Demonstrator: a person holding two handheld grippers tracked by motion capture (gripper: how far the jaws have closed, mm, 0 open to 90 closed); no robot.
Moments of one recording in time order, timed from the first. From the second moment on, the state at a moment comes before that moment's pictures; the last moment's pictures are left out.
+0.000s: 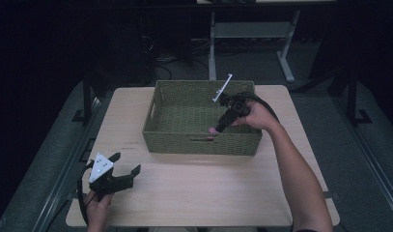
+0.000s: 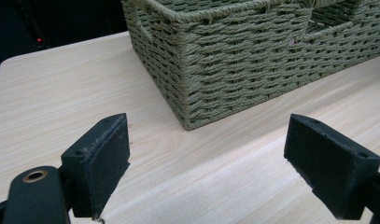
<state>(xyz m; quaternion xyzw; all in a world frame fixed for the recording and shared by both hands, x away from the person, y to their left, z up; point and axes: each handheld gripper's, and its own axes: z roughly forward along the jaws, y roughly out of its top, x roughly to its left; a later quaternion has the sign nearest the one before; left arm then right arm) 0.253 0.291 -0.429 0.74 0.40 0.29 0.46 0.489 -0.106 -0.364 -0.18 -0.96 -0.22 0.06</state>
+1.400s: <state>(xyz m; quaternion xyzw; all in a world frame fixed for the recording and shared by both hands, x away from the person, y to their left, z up) 0.253 0.285 -0.428 0.74 0.40 0.29 0.46 0.453 -0.131 -0.317 -0.20 -0.95 -0.26 0.01</state>
